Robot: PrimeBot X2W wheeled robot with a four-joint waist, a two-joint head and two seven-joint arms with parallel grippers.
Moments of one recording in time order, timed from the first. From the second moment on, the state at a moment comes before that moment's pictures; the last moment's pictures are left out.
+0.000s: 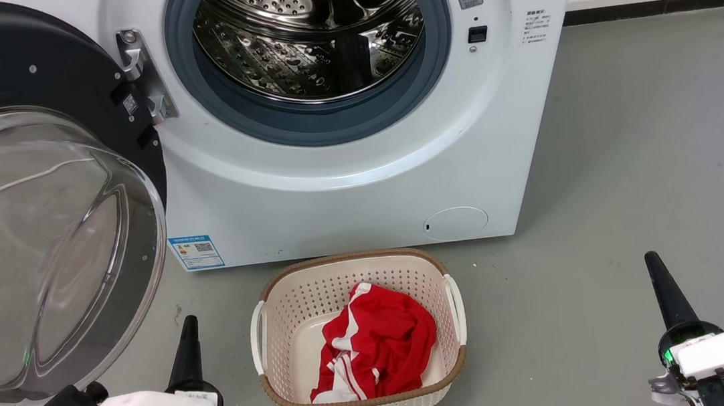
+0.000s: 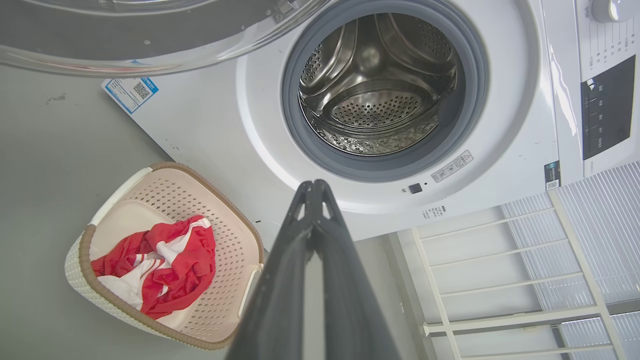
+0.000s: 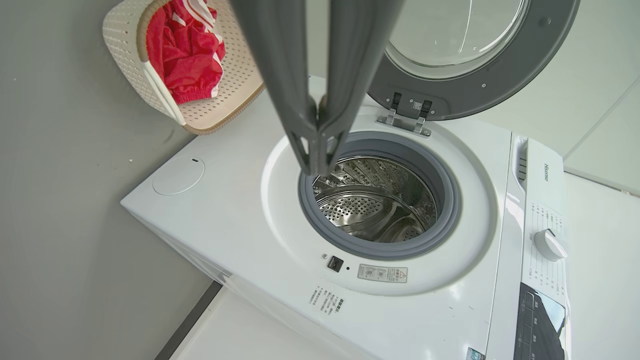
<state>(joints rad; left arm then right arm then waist) -0.05 0.06 0.04 0.20 -1.09 -0.05 -0.01 -0.02 -0.08 -0.02 0.16 1.15 0.13 -0.04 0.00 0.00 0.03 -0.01</state>
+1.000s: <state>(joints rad) -0.08 0.05 0.08 0.23 -1.38 -0.10 0.06 -0.06 -0.08 -0.05 0.21 1.43 0.13 0.02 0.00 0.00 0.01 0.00</state>
